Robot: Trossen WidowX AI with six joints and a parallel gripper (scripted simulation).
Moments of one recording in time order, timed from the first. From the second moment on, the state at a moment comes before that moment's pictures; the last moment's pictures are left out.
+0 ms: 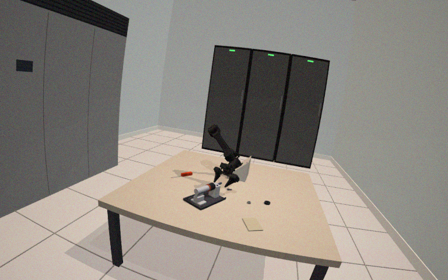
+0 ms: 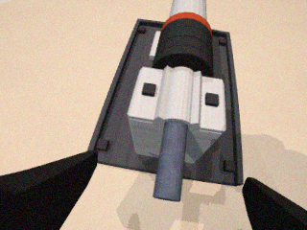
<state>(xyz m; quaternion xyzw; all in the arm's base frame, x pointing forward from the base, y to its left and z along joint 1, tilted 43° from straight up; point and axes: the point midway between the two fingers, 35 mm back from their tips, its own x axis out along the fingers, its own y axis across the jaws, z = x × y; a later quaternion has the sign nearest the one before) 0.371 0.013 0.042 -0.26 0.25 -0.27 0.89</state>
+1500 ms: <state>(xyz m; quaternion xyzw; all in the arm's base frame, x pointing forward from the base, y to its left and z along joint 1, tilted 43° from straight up) 0.380 0.005 0.038 -0.26 0.25 -0.27 0.89</state>
